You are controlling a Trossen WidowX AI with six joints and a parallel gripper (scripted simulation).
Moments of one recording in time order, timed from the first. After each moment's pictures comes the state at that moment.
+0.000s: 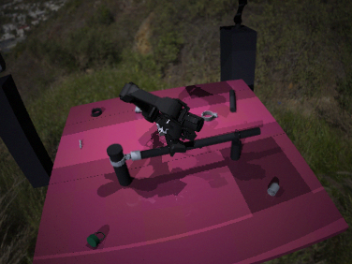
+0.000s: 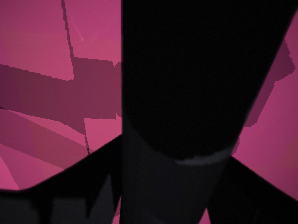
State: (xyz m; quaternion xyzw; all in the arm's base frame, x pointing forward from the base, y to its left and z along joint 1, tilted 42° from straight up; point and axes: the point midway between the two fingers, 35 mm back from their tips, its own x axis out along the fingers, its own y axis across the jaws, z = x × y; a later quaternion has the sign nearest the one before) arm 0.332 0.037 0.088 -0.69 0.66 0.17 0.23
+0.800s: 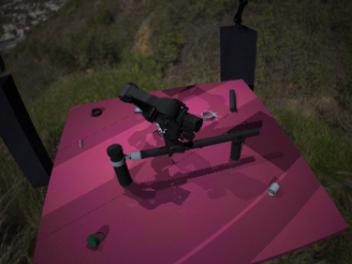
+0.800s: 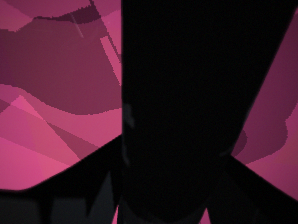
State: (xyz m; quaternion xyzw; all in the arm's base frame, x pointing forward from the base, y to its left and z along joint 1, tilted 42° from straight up) arm 0.334 0.034 0.094 -0.69 0.67 0.17 0.23
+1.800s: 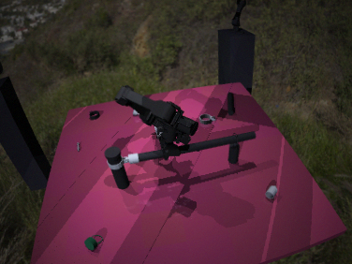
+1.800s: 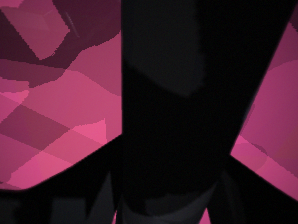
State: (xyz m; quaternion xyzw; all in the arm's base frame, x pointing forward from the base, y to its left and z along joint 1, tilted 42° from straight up) arm 0.334 0.028 0.102 -0.69 0.66 0.17 0.23
